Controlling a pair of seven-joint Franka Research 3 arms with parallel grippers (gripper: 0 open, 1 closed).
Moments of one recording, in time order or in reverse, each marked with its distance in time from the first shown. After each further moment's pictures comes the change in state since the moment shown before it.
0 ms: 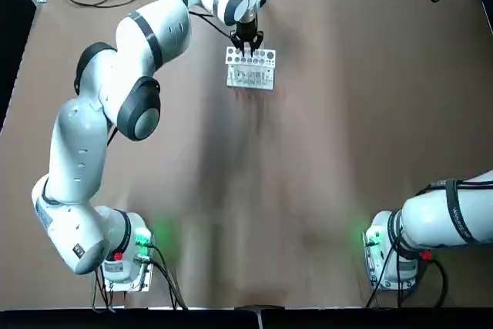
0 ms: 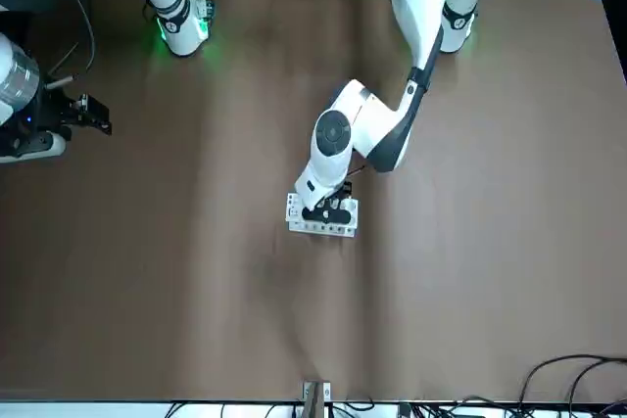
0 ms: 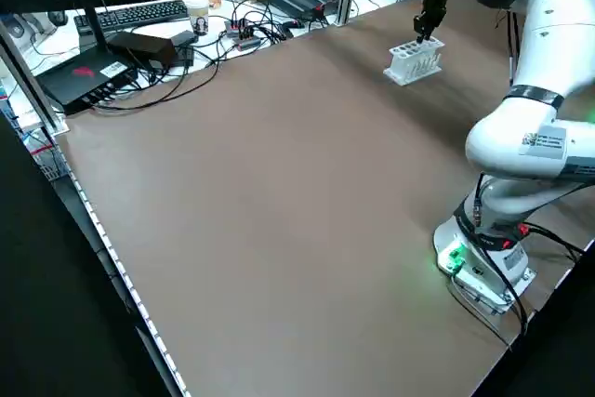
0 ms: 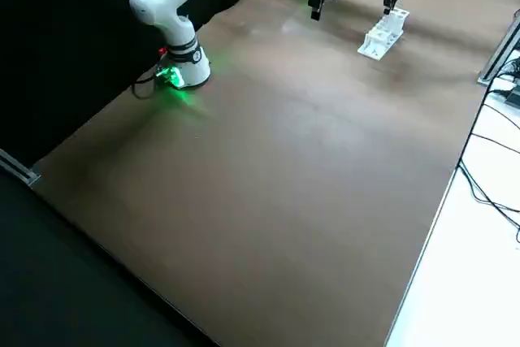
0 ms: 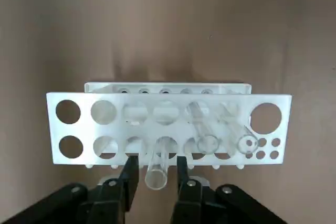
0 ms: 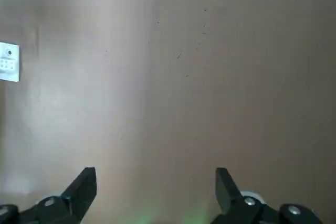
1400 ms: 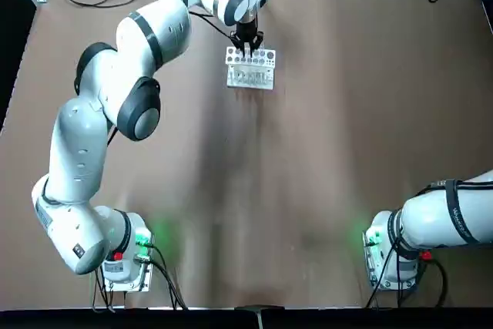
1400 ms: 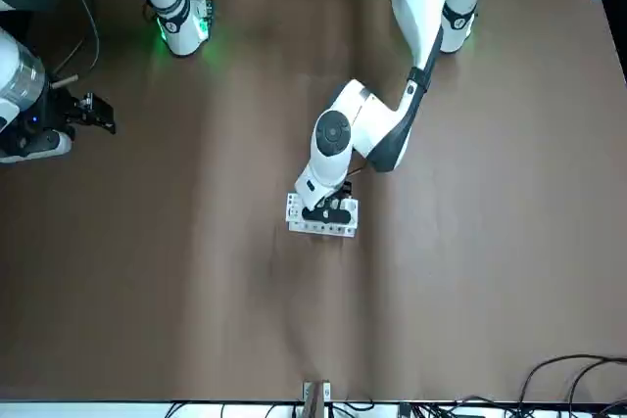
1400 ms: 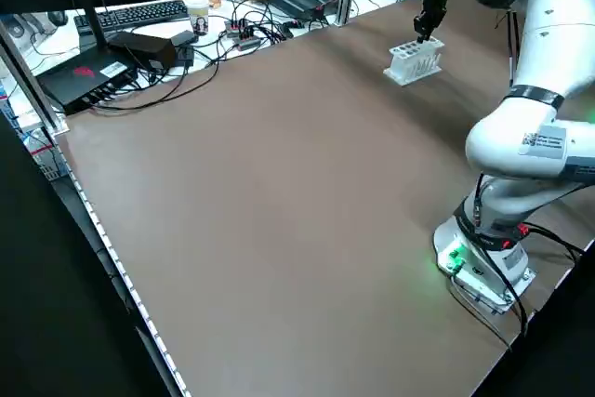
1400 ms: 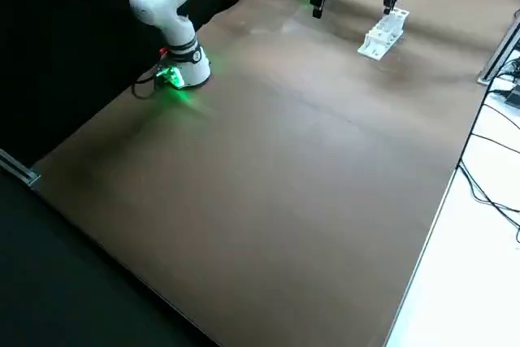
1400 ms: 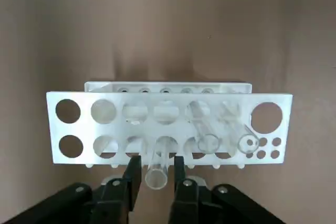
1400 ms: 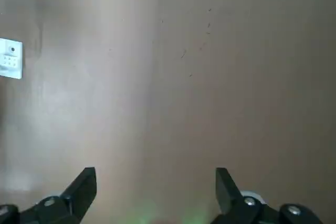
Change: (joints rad) left arm 0.000 0.001 0.000 0.000 0.000 -0.002 0.000; right arm 0.008 0.000 0.007 -0.001 0.000 -0.002 0.000
